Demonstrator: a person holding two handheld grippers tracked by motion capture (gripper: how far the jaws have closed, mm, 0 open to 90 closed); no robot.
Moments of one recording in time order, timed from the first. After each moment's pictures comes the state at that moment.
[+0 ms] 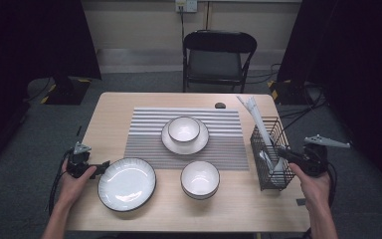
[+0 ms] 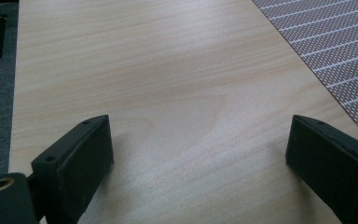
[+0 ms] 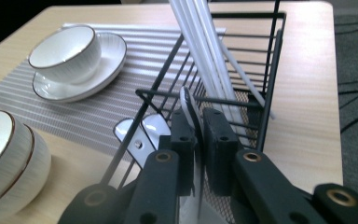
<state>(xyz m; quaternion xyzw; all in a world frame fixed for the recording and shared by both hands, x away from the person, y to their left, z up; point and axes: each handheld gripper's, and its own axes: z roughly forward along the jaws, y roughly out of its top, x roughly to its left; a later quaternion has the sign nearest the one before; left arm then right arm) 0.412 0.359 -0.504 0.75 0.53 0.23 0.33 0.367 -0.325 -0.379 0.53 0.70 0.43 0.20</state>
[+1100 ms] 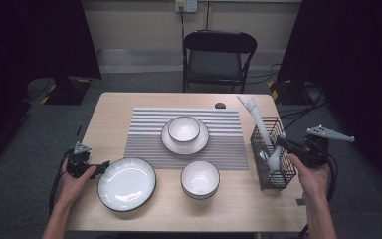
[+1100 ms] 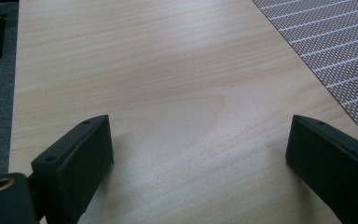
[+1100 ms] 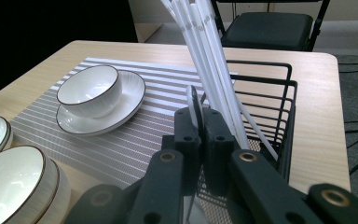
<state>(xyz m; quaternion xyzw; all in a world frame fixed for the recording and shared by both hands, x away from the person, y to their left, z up) 0.412 0.359 -0.504 0.75 0.53 0.23 0.33 0.372 -0.313 -0.351 0.50 0.69 0.48 0.22</state>
